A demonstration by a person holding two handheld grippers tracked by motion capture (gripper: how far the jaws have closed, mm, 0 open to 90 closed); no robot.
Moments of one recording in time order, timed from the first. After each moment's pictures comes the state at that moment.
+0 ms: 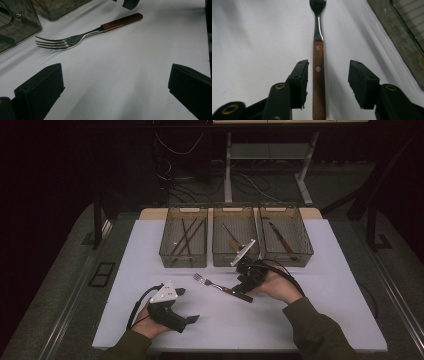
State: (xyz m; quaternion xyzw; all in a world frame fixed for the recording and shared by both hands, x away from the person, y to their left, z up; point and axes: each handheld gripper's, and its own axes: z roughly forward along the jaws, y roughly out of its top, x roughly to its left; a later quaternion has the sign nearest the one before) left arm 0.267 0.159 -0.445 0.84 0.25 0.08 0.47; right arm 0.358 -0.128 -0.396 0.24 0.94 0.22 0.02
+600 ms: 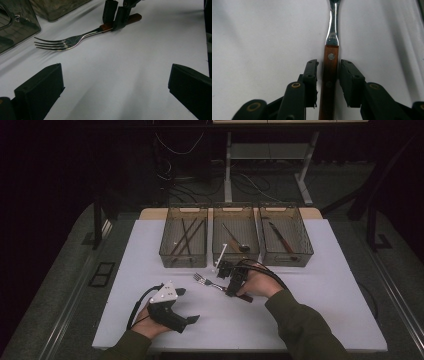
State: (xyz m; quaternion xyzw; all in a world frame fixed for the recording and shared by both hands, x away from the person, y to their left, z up) left arm 0.268 0.158 -0.444 0.84 0.24 0.08 0.47; right arm 0.370 -0.078 -0.415 0.20 0.97 0.09 -0.01
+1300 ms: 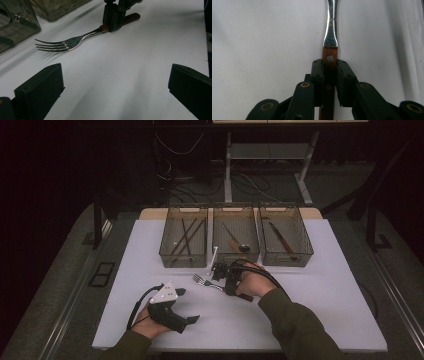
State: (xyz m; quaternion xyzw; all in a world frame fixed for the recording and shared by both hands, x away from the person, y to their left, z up) left arm 0.268 0.159 -0.444 0.85 0.24 0.08 0.47; right arm 0.371 -0.062 -0.417 0.19 0.98 0.04 0.01
